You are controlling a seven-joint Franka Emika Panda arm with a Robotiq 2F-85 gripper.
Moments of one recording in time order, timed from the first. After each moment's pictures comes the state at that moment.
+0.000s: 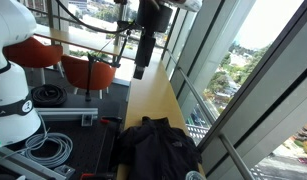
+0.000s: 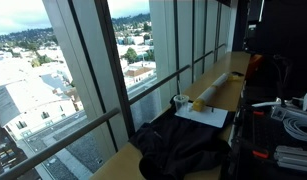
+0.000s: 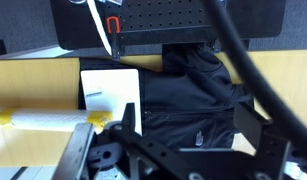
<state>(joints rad) 0.03 -0.61 -0.02 -2.53 -0.03 1.91 0.03</state>
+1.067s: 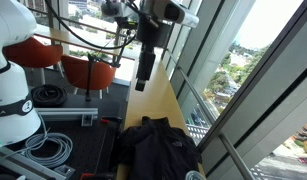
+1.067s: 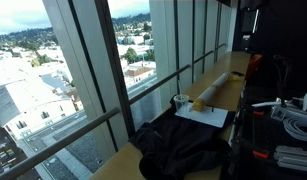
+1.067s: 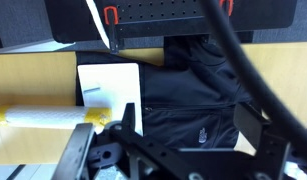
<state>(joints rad) 0.02 -0.57 -0.02 -2.59 -0.04 2.04 0.03</state>
